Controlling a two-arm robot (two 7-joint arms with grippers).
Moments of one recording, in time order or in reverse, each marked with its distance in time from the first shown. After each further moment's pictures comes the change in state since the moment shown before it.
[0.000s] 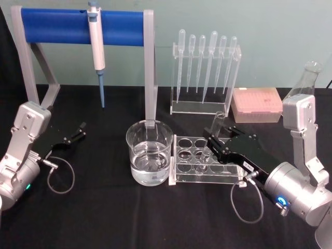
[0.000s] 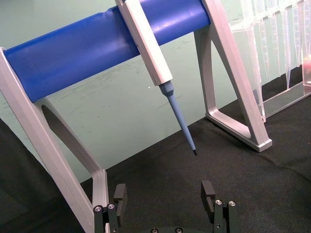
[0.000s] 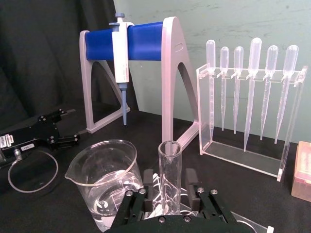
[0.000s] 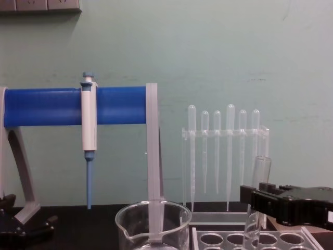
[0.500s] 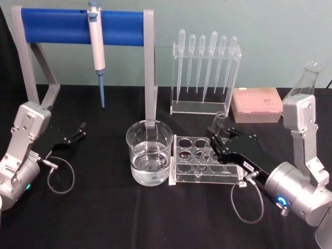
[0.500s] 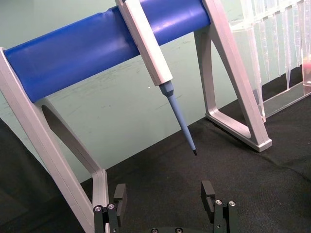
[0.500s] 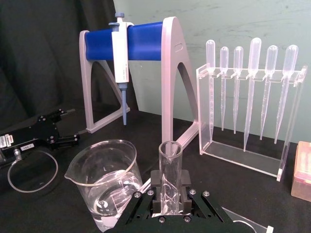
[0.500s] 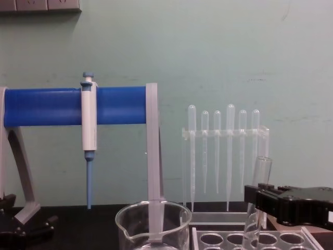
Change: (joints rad) left arm 0.000 0.000 0.000 0.000 0.000 0.000 0.000; right arm 0.000 0.001 0.000 0.000 0.001 0.000 -0.001
